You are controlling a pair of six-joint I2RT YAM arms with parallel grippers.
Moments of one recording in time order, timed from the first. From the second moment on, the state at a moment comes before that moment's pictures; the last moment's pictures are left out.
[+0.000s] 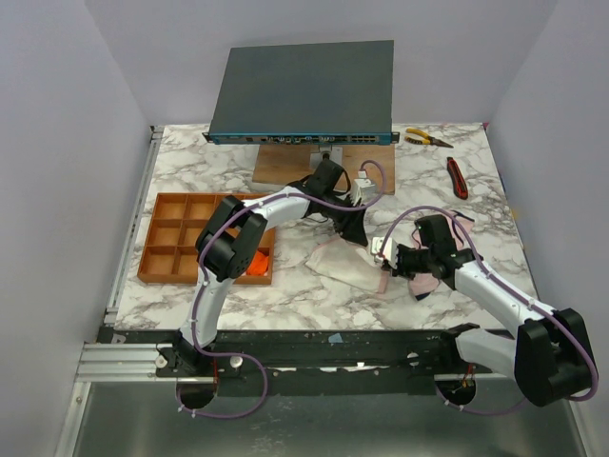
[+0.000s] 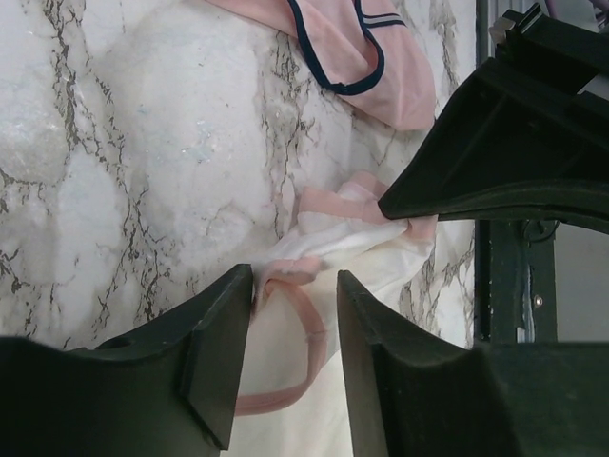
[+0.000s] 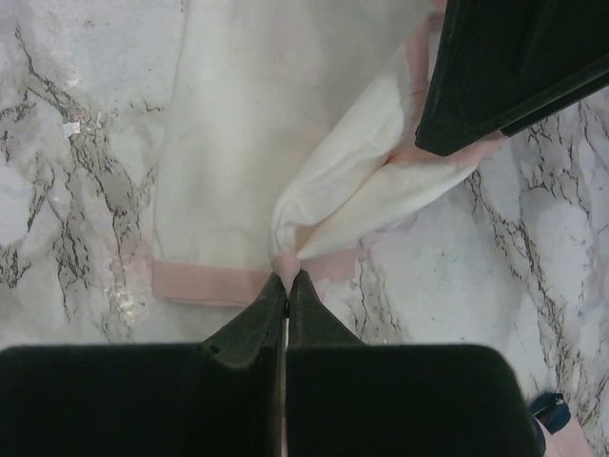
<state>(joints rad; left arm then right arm) -0.67 2.19 1.59 -0.23 0.98 0.07 0.30 1.12 0.52 -0.34 -0.61 -1.04</state>
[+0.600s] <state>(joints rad) -0.67 2.19 1.64 -0.28 0.98 0.10 0.30 1.12 0.53 -0.35 -0.60 -1.02</state>
